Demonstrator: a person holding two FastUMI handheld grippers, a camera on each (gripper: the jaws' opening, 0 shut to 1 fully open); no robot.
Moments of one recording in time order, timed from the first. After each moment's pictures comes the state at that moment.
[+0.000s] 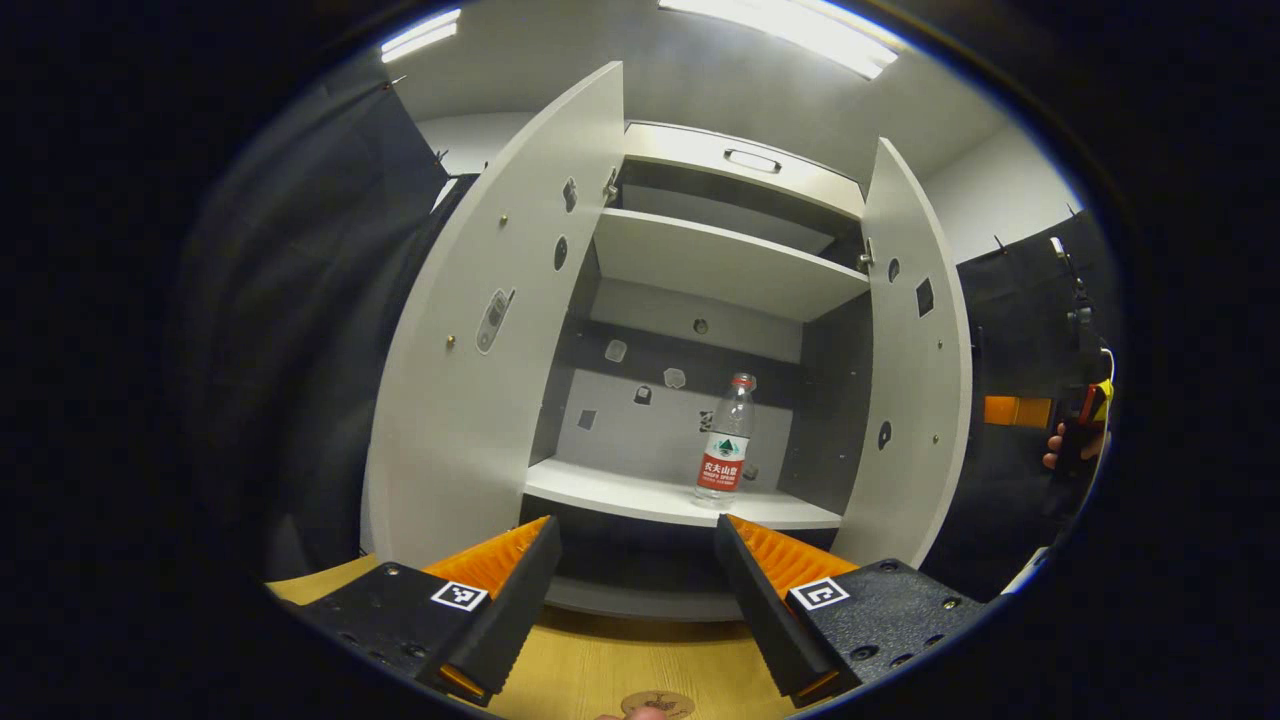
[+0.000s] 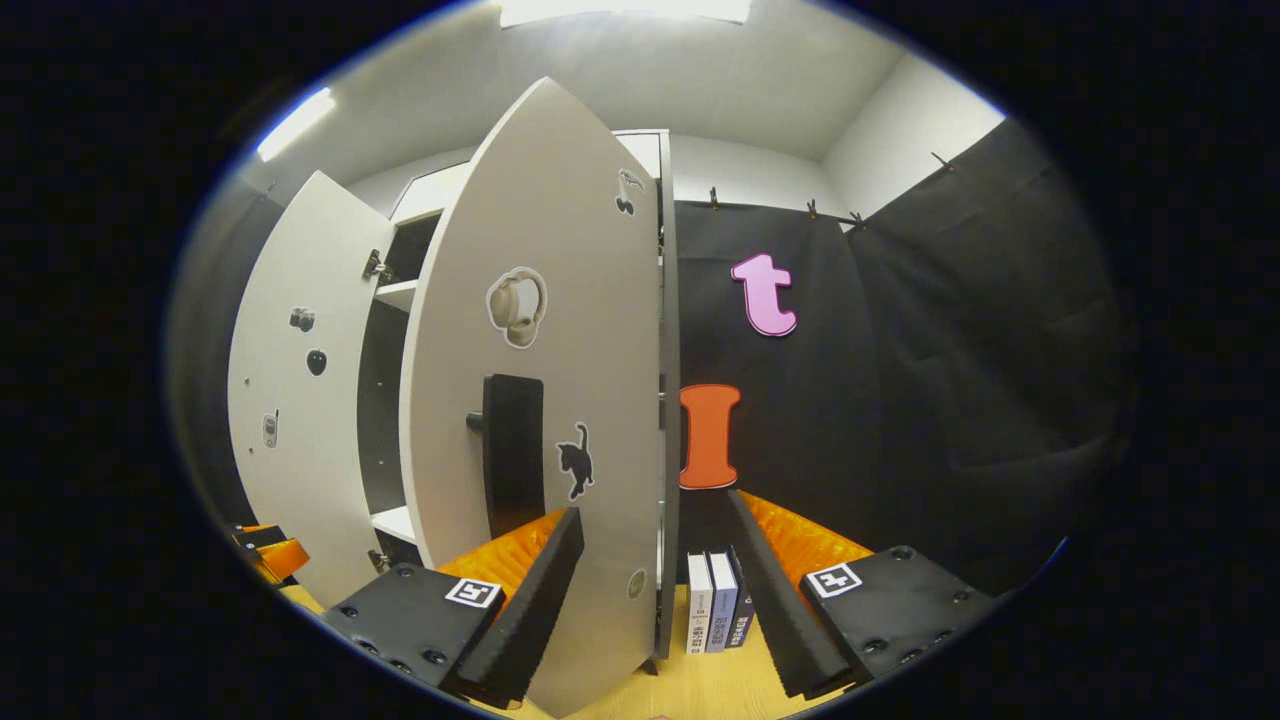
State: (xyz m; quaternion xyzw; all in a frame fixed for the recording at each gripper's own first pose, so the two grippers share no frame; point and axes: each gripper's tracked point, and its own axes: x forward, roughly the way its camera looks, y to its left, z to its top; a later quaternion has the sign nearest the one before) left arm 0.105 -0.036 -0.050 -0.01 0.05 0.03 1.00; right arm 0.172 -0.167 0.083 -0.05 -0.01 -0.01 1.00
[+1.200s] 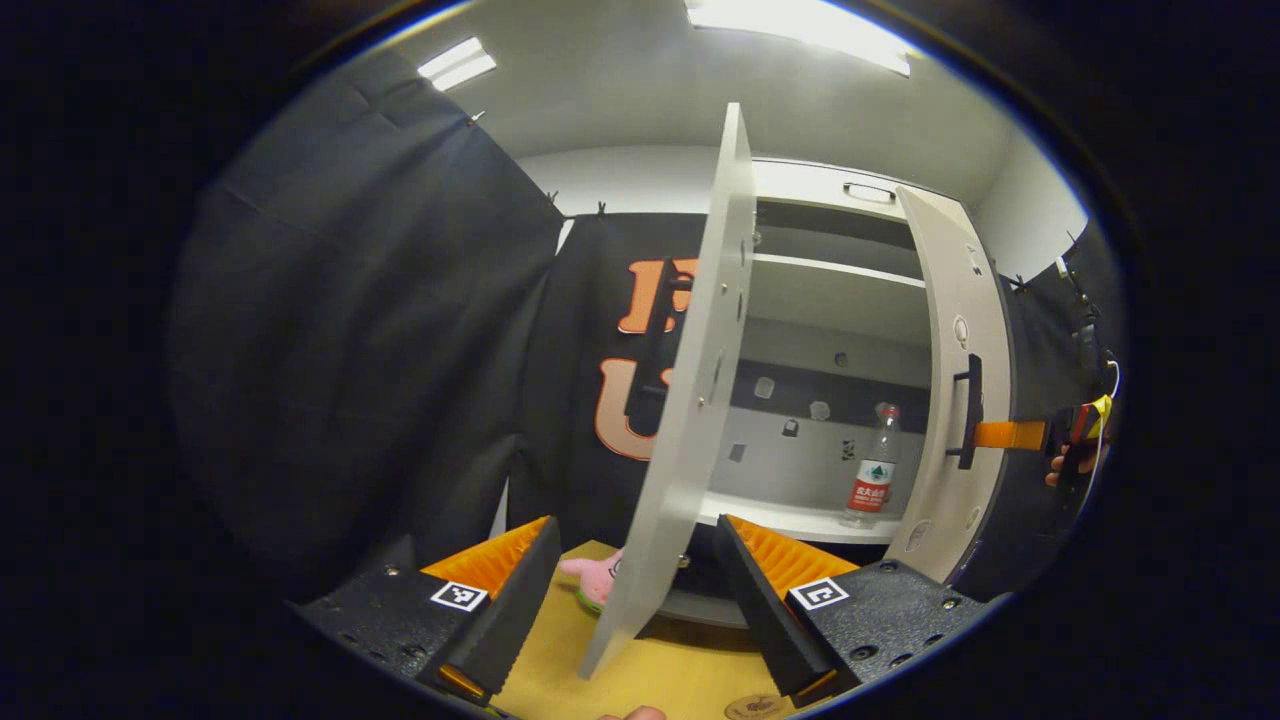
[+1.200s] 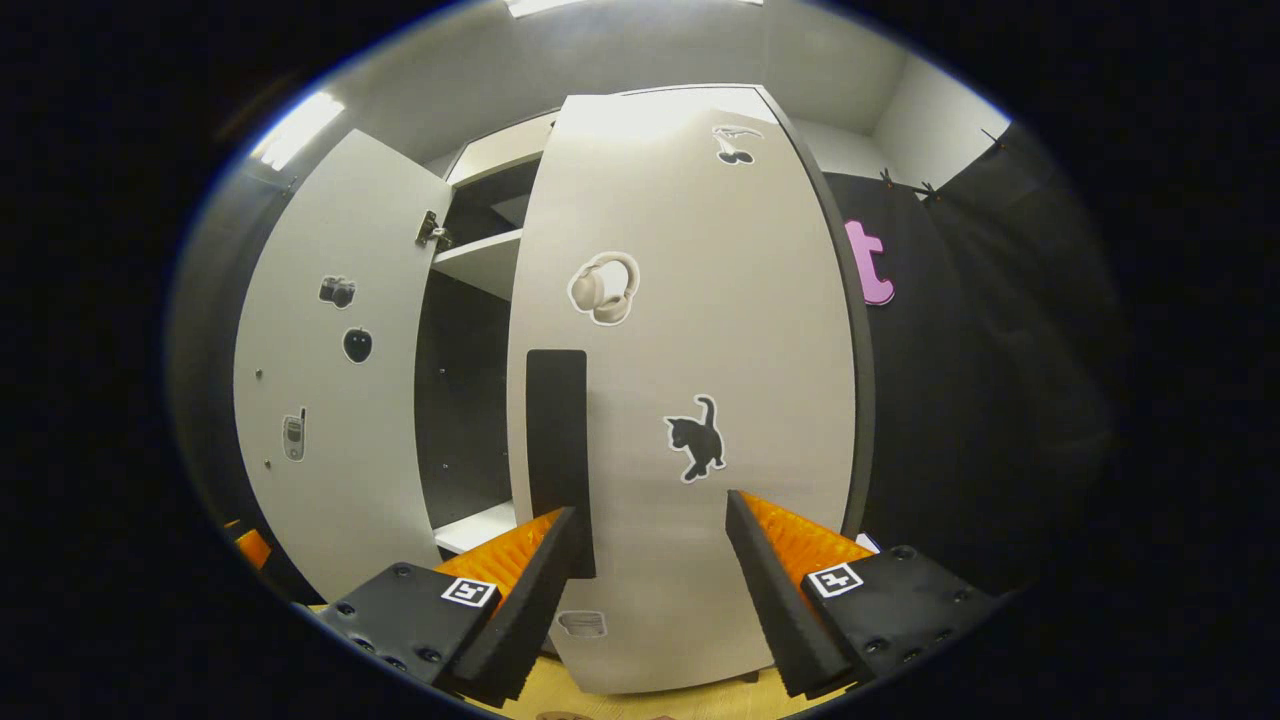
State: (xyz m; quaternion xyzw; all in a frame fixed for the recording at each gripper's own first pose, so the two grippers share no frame) left arm 0.027 0.098 -0.019 0.02 0.01 0.22 0.98; right arm 0.242 -0.044 0.037 -0.03 0.03 0.07 1.00
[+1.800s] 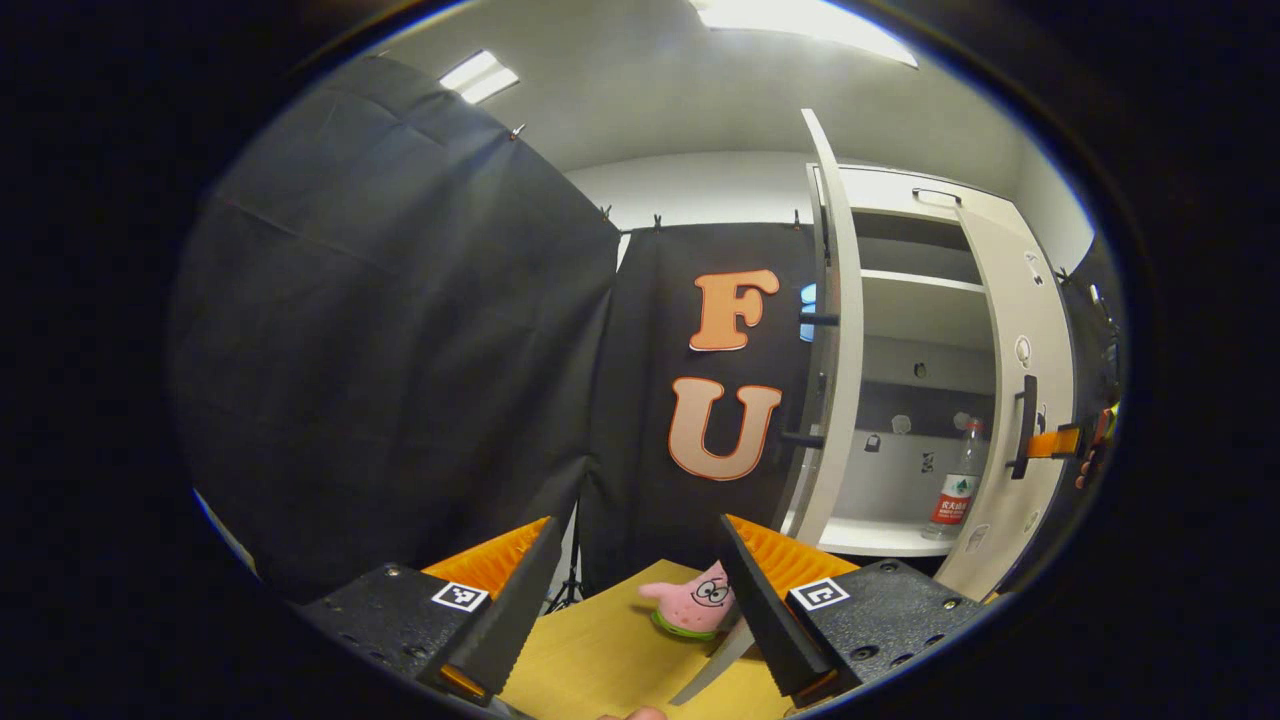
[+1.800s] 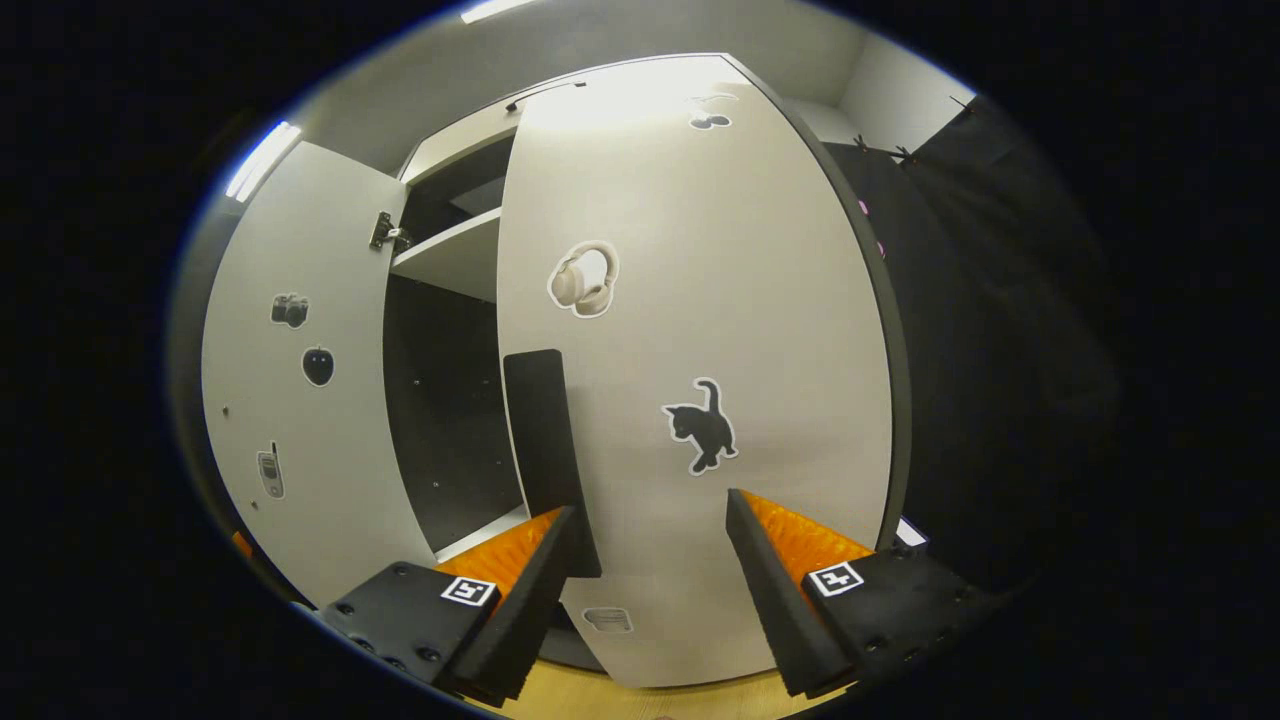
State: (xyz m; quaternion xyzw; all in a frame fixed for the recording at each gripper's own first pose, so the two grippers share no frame) left arm 0.032 0.175 0.022 0.03 -0.01 0.28 0.96; right arm 0.242 -0.042 0.035 0.03 0.05 0.05 1.00
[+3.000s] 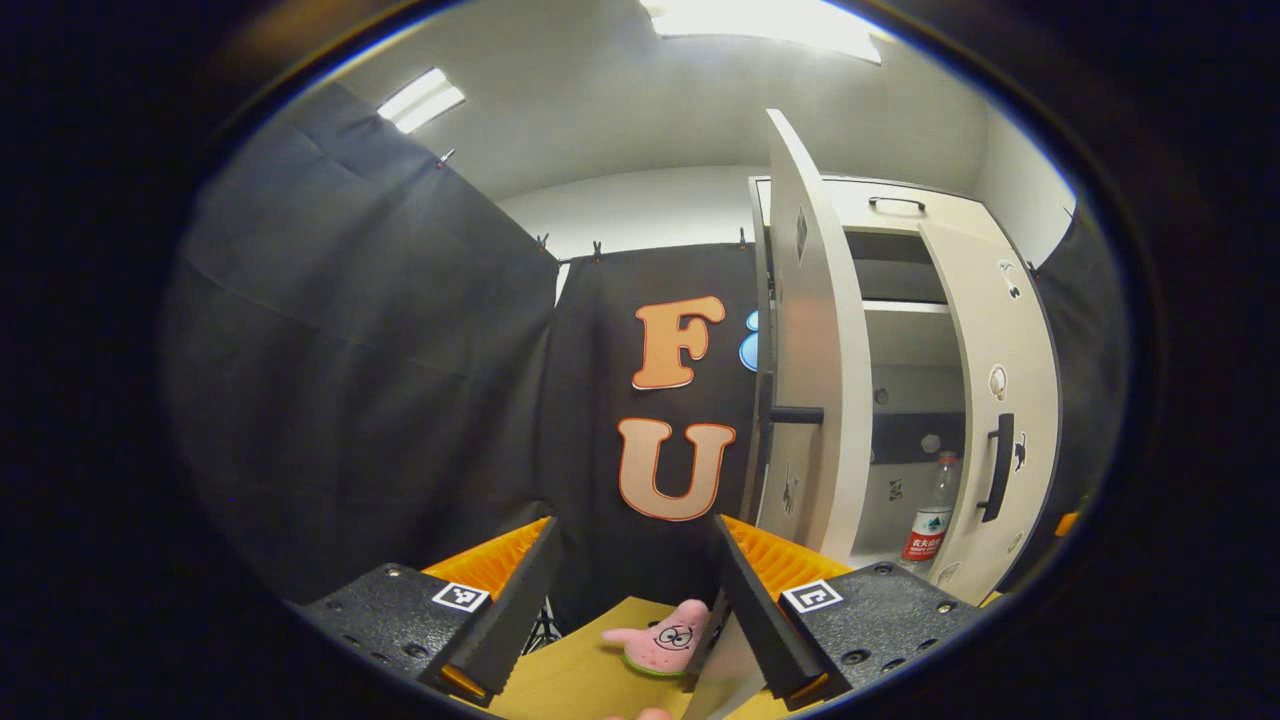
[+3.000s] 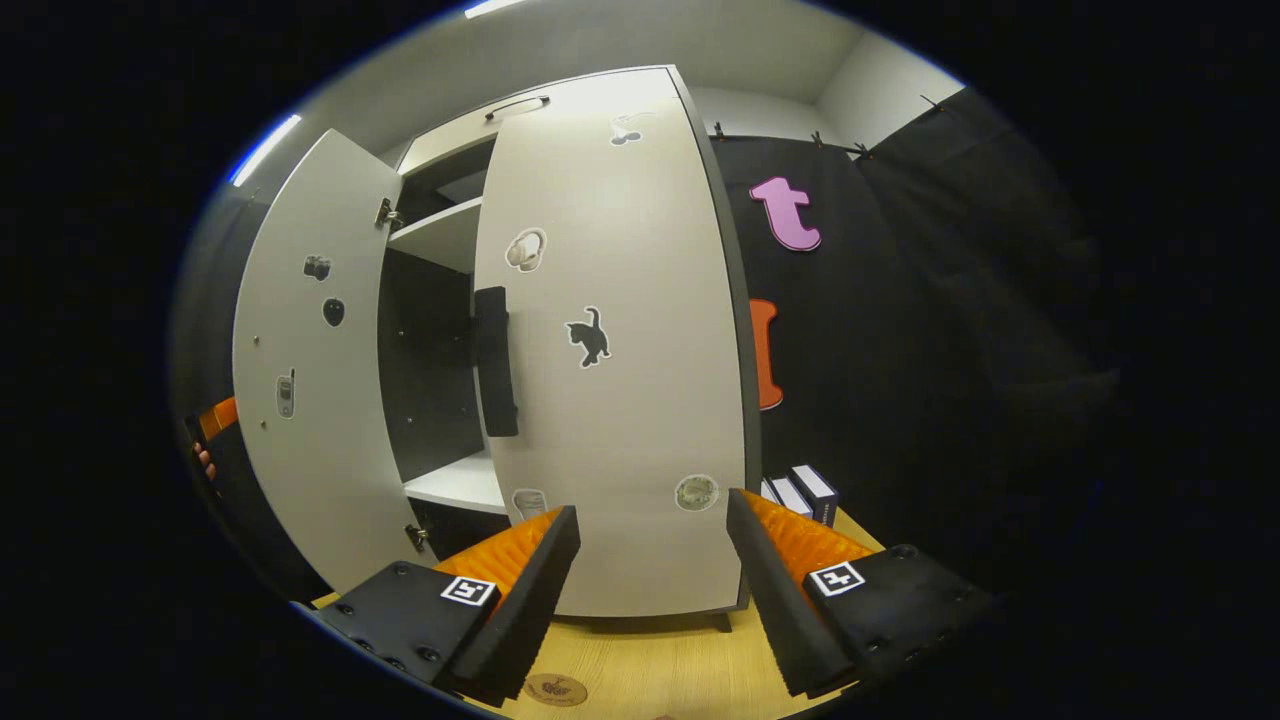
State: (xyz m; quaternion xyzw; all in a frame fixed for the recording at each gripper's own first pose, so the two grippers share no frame) left arm 0.109 0.132 0.074 0.09 -0.03 0.21 0.97; right arm 0.135 -0.127 -0.013 0.01 0.09 0.00 1.00
